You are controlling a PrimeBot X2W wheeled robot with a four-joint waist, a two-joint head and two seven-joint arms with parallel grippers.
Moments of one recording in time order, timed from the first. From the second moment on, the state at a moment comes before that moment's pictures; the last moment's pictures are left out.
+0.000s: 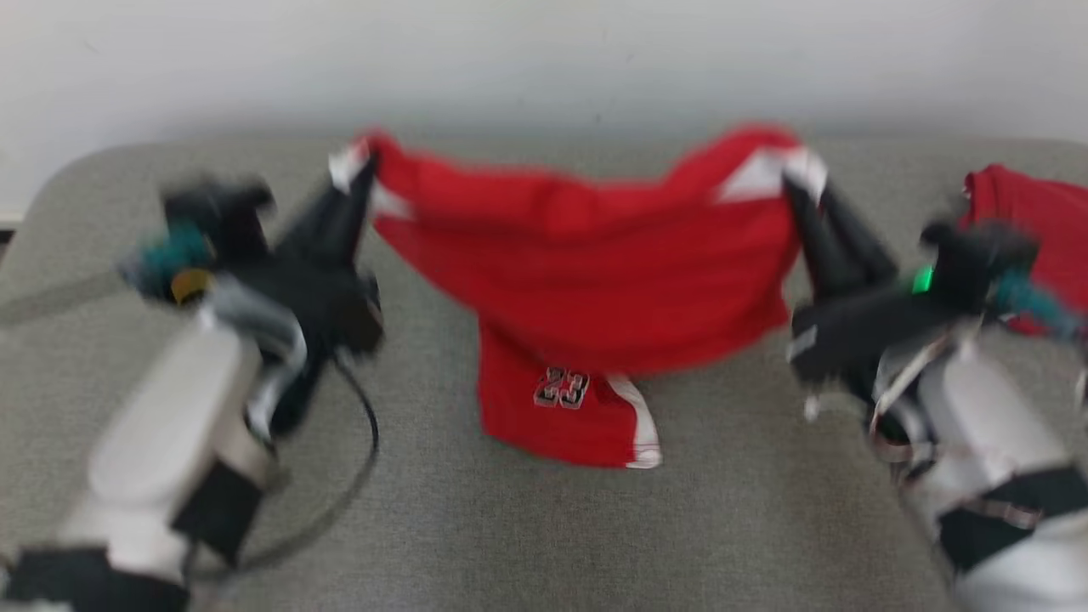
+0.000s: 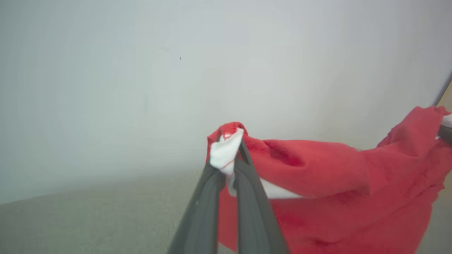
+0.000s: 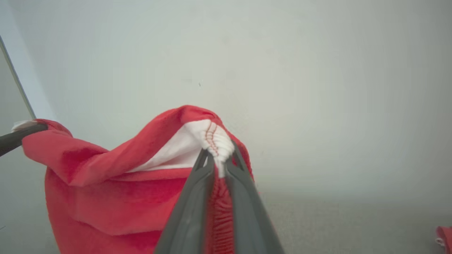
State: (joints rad) left arm -0.77 0.29 -0.48 0.48 -0.66 -0.13 -0.12; right arm -0.56 -0.26 0.31 0.30 0.46 0.13 -0.13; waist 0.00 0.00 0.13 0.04
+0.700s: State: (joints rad) left arm -1.84 0.21 -0.35 0.88 -0.72 -0.07 -0.02; right arm -1.66 -0.27 0.34 0.69 0.62 0.13 0.03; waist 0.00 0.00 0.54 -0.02
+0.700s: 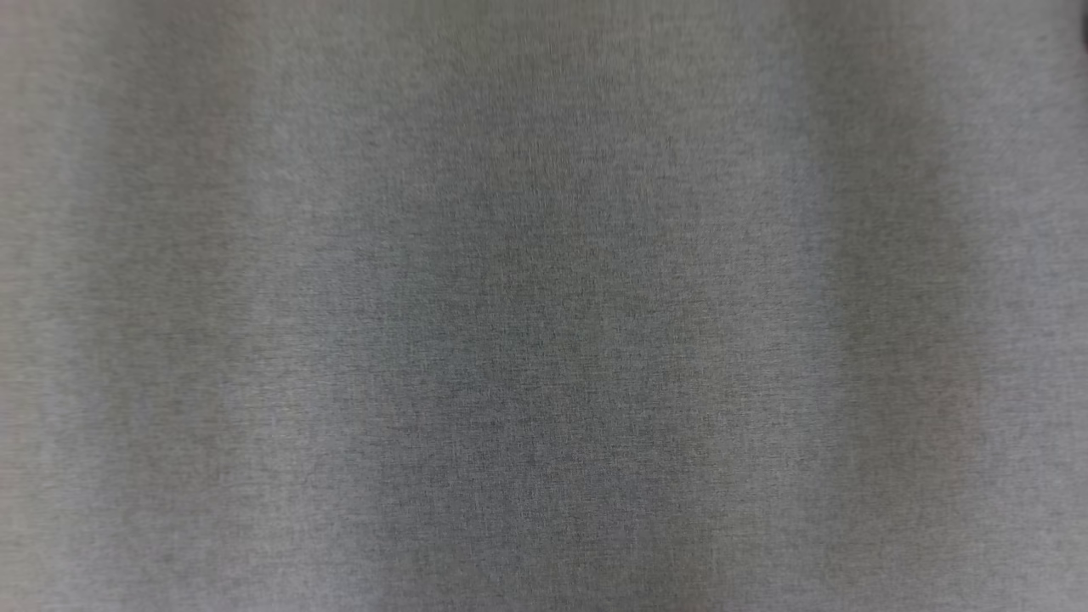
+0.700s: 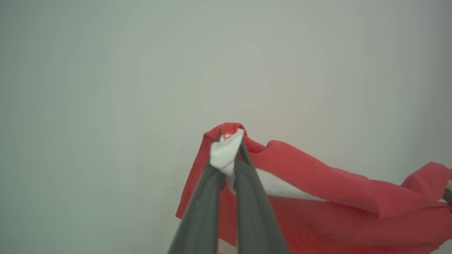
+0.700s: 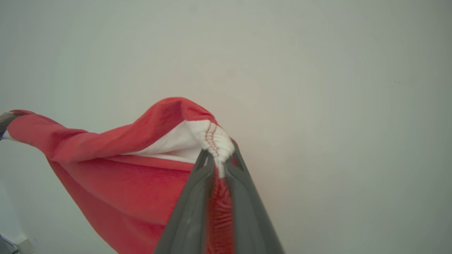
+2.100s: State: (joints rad) left arm -0.35 0.11 -0.24 0.38 -0.78 -0.02 -0.26; right arm -0.42 -0.39 0.52 0.42 0.81 0.13 -0.26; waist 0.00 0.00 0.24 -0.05
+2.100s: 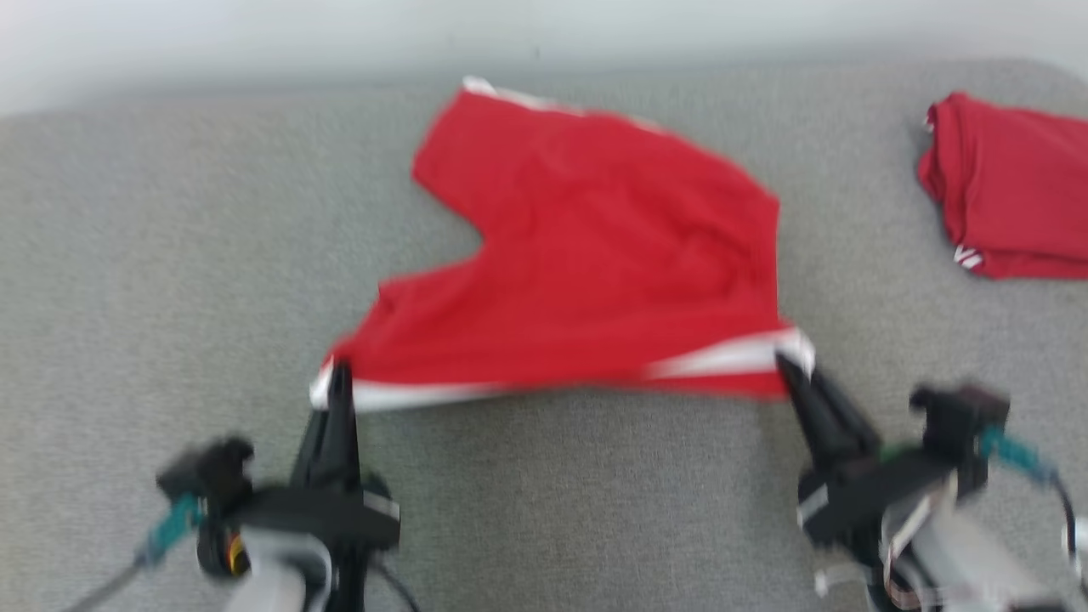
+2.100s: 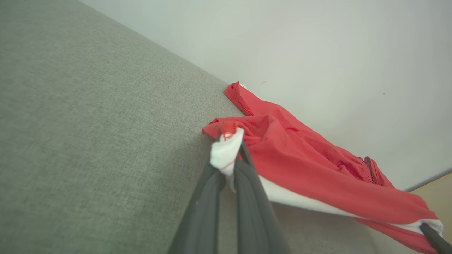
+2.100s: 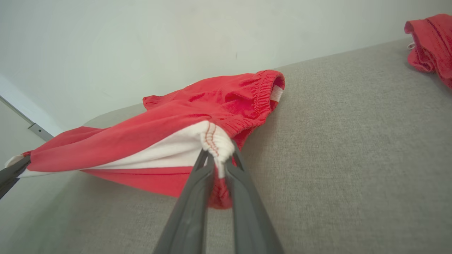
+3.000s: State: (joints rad) left arm -0.07 0.14 -0.21 0.18 -0.74 0.04 -0.22; right arm 0.19 -0.17 0.24 -0.05 0.55 0.13 0.01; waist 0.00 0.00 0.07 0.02
